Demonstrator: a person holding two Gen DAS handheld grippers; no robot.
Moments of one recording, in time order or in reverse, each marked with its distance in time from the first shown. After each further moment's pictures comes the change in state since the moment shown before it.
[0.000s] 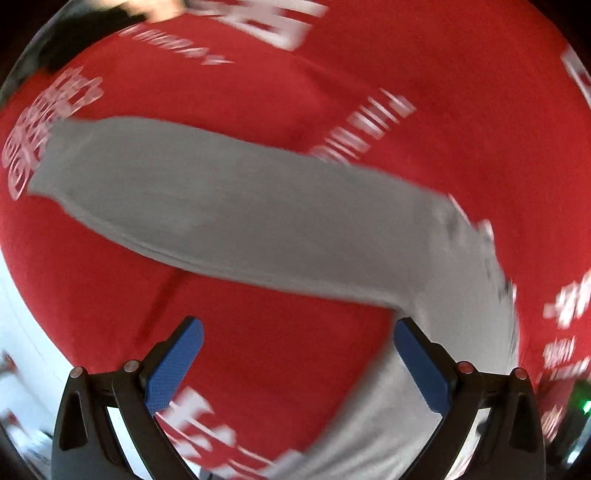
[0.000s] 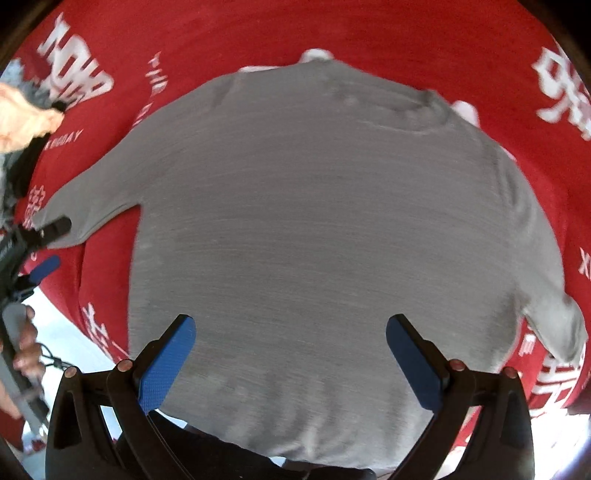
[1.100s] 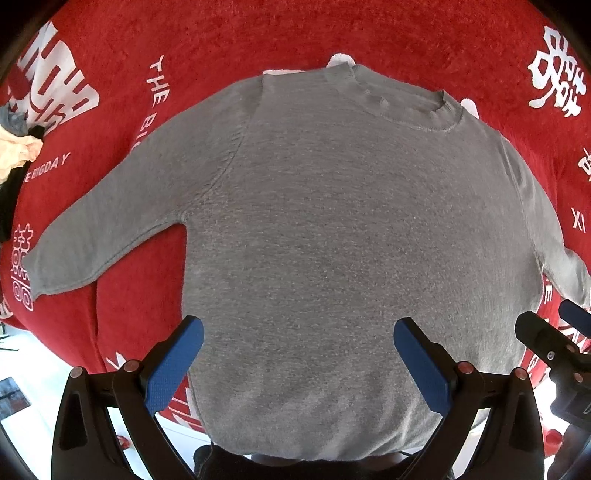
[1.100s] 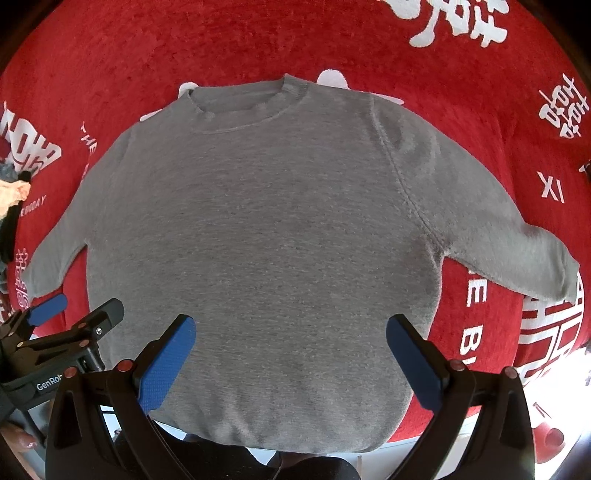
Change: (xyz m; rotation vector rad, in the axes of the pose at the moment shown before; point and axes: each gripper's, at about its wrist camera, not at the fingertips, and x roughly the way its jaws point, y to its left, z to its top) left arm 0.029 -0.230 -0.122 0.610 0.192 0.249; right arm -0.038 -0.119 -0.040 0.247 -0.054 -0.038
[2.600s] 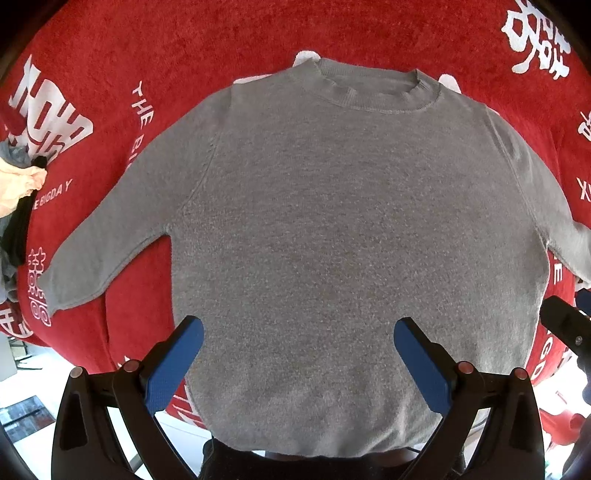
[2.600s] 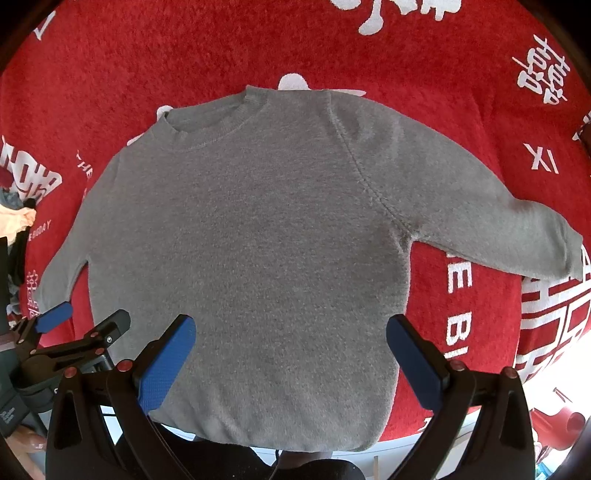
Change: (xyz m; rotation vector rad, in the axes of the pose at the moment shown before) left arm -0.006 -0.043 -0.003 0.079 0.004 0.086; right arm -0.009 -0.044 -0.012 0.091 -0.030 0.055
